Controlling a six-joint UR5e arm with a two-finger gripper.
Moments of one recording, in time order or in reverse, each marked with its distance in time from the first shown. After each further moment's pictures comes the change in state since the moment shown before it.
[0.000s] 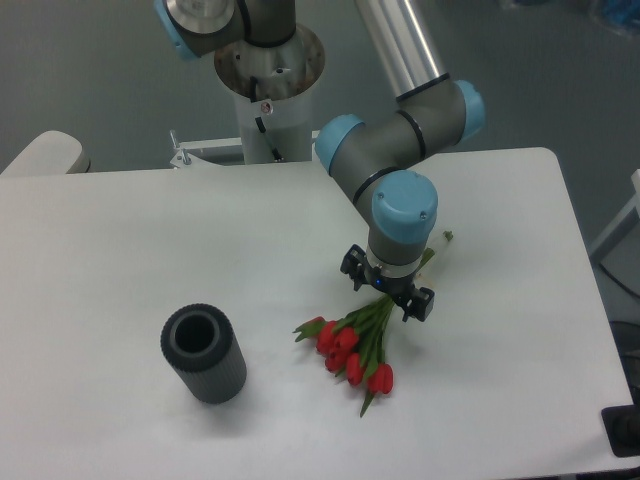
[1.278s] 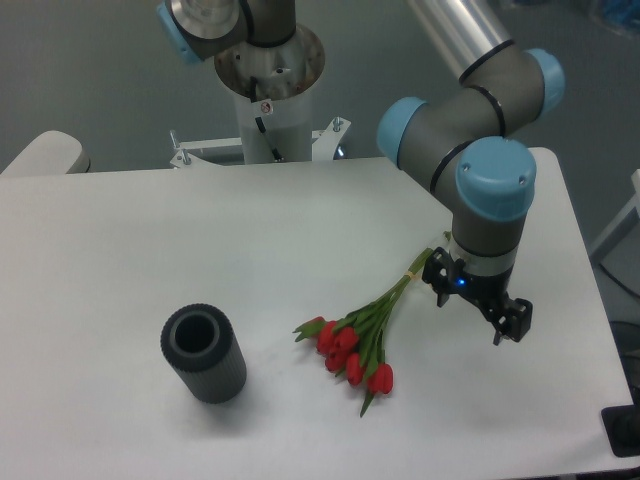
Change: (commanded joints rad) arm 0.083 -0.051 0.310 -0.191 0.011 0.036
